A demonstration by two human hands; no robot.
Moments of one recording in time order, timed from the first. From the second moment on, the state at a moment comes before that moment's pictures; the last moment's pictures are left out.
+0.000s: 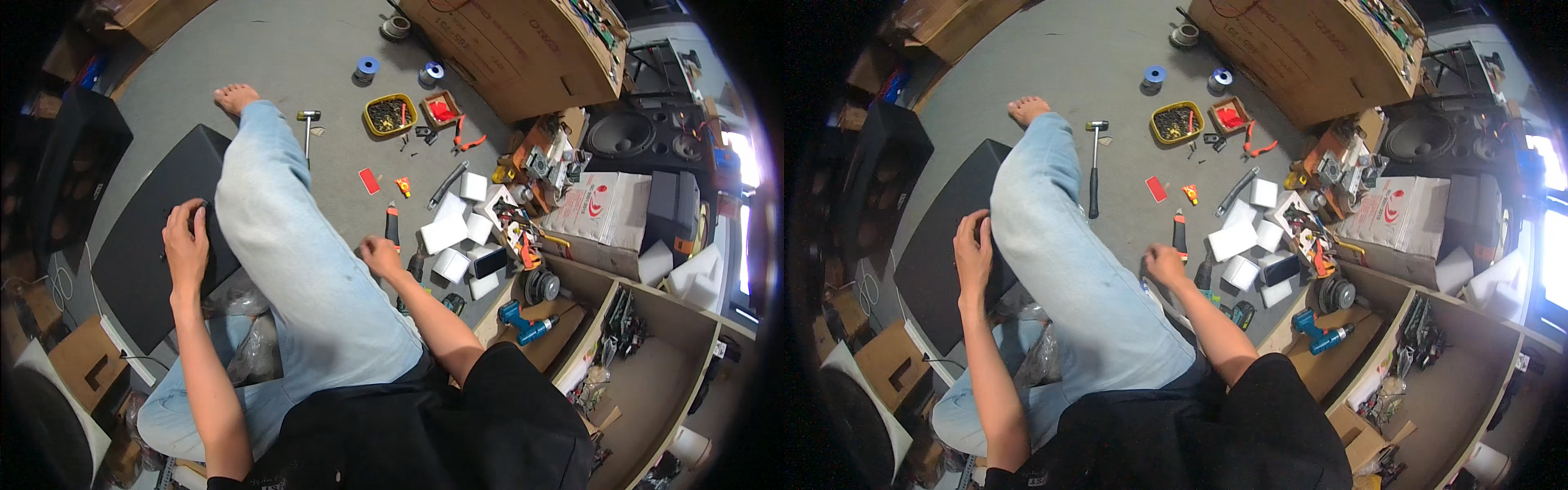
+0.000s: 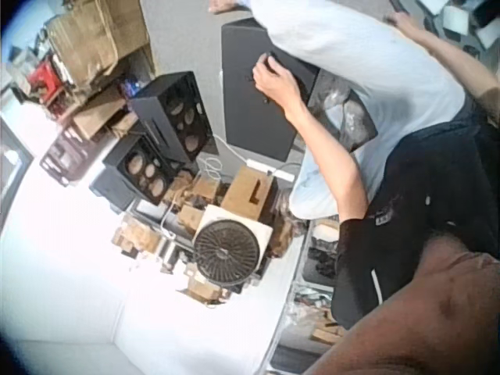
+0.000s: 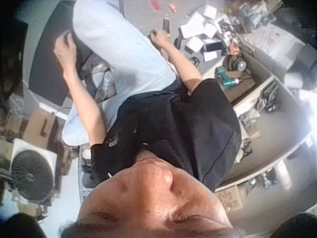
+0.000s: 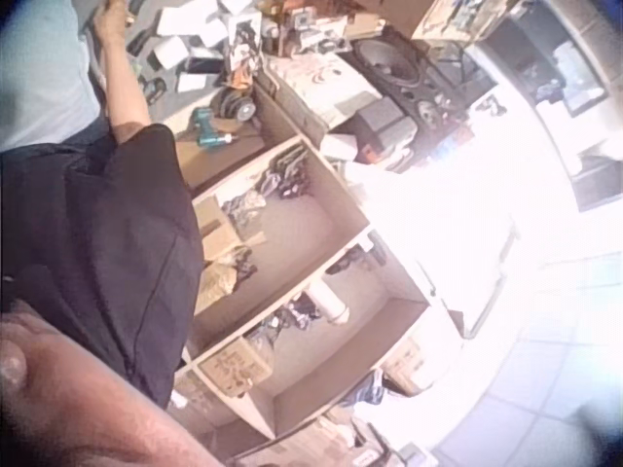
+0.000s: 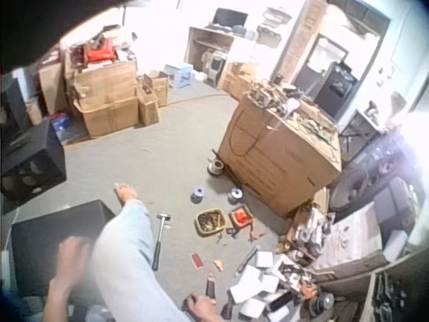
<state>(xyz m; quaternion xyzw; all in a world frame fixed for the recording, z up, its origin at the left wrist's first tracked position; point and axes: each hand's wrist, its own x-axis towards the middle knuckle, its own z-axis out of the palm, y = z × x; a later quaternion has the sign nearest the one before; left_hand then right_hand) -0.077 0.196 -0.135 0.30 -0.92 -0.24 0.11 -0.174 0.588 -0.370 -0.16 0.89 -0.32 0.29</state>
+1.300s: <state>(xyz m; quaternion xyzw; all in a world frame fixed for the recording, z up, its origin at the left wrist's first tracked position) -0.040 0.238 -0.105 0.31 -0.57 -0.74 0.19 -0.186 0.644 -0.004 -0.07 0.63 -0.65 0.42</state>
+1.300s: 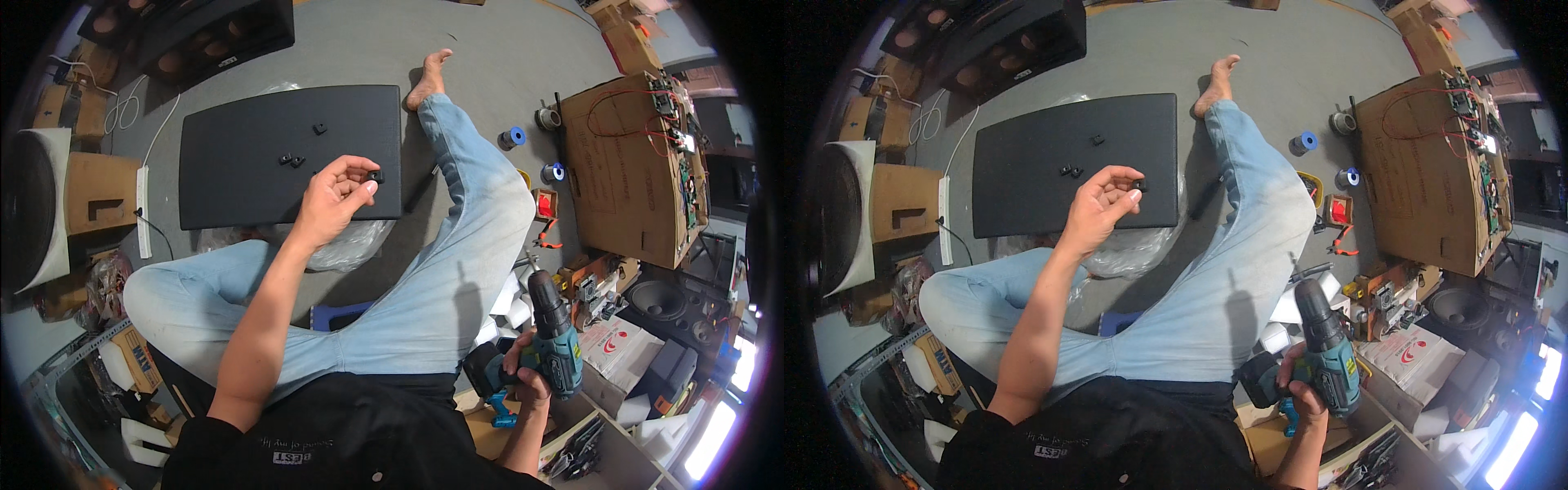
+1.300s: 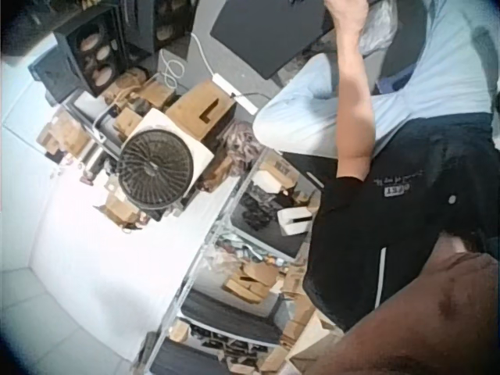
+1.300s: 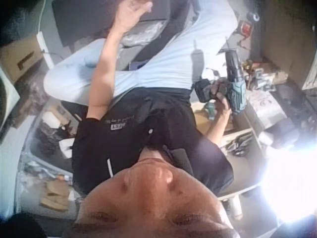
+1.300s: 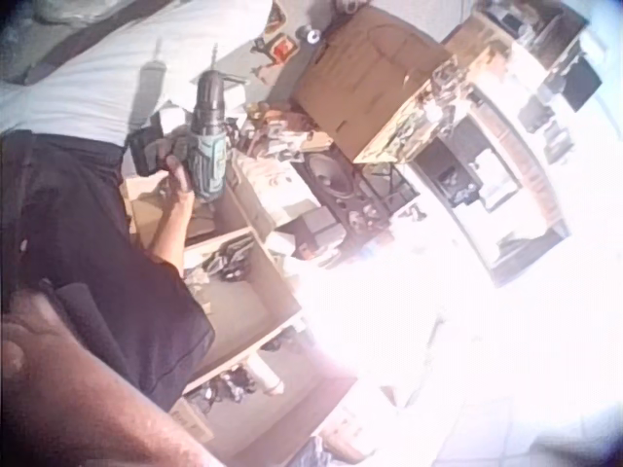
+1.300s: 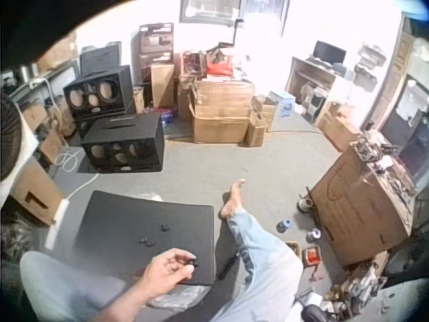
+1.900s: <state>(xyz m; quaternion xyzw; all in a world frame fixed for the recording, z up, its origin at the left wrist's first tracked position) -0.047 0.257 -0.154 0.22 -0.89 -0.38 0.15 -0.172 0.573 -0.085 0.18 0.05 -0.78 0.60</state>
